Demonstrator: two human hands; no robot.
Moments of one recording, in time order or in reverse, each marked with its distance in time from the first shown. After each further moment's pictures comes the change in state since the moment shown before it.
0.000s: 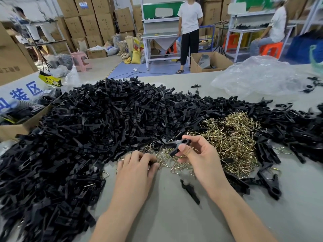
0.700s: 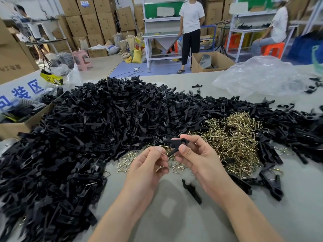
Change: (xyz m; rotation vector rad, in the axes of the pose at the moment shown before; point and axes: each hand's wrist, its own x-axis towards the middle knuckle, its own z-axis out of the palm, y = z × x) left_hand 0.005 0.037 -0.019 -1.703 -0.153 -0.423; right_hand 0.002 0.000 0.002 0.329 -0.135 0.125
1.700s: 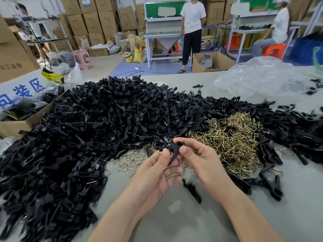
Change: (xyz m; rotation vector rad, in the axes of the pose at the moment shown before) left_hand -0.003 -0.009 -0.003 -0.169 -0.233 -0.202; right_hand -0.005 -0.005 0.000 -0.264 -0.046 -0.040
